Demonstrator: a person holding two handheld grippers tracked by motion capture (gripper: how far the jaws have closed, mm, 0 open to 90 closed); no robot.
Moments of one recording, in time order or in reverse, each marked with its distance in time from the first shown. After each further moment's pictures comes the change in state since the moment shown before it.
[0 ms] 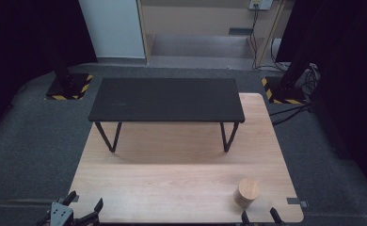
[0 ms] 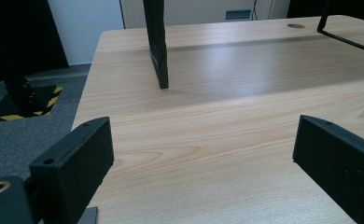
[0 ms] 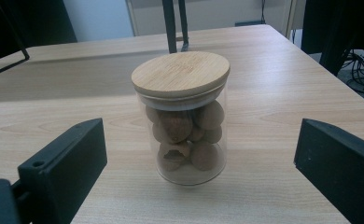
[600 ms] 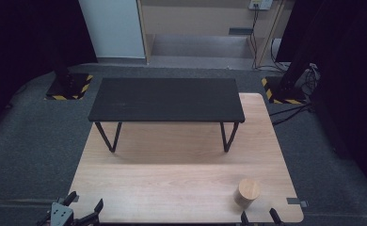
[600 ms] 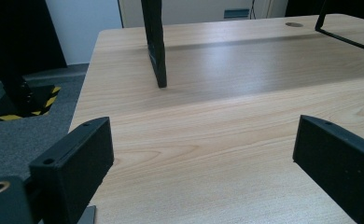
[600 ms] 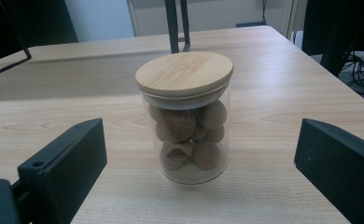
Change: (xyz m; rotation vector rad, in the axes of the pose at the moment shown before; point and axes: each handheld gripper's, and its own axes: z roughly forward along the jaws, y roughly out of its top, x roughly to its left) left arm 0.001 0.000 0.000 0.001 -0.006 0.001; right arm 0.002 -0.001 -0.002 -0.003 0.002 -0.004
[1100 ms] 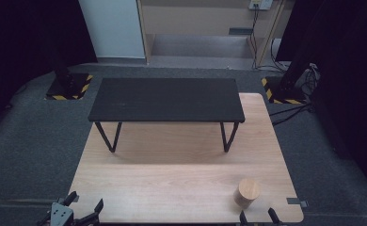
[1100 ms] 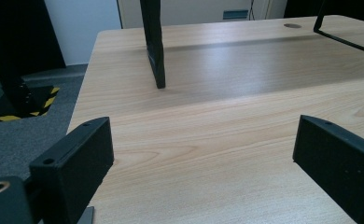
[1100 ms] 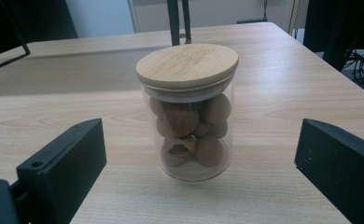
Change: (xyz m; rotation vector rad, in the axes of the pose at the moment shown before) left arm -0.001 0.000 0.000 -0.001 -0.007 0.000; right arm 0.001 -0.003 0.006 0.010 0.002 -0.011
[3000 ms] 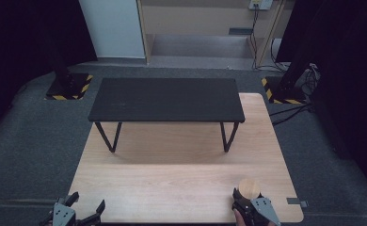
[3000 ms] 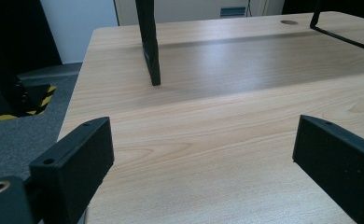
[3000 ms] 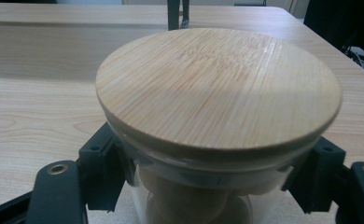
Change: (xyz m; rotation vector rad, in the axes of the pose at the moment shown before) left arm -0.002 0.000 0.000 0.009 -0.007 0.003; right arm 0.016 0.018 0.072 0.091 -0.046 -0.083
